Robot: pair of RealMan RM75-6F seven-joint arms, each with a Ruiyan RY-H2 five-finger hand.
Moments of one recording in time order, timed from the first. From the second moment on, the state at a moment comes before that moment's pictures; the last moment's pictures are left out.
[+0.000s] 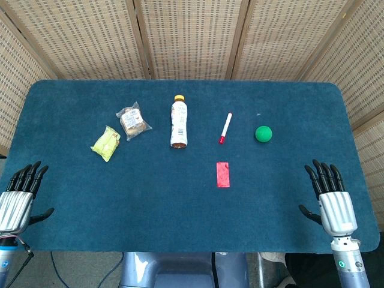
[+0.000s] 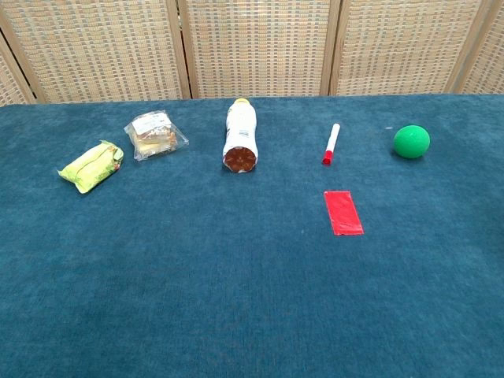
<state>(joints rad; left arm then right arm) -0.11 -1.19 -0.03 -1.59 1.54 1.50 0.17 0.13 -1.29 0.08 -1.55 -1.61 1.58 -0.11</state>
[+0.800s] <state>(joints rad) -0.11 -1.18 -0.03 -1.60 1.54 1.49 0.19 0.14 -1.28 0.08 -1.56 -1.60 1.55 -0.10</state>
